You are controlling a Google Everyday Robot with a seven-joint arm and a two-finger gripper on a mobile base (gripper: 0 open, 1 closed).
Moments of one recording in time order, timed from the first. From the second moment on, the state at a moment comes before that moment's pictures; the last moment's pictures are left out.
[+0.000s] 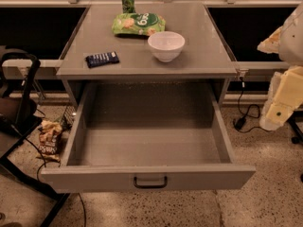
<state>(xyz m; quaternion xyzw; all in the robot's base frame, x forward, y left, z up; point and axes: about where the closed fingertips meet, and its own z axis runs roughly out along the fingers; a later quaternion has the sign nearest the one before) 0.438 -0.217 0.976 -0.60 0.78 -0.03 0.16</state>
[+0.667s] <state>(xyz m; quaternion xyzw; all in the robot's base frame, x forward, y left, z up) 0.438 -0.211 0.954 -0.60 0.78 -0.02 0.16</state>
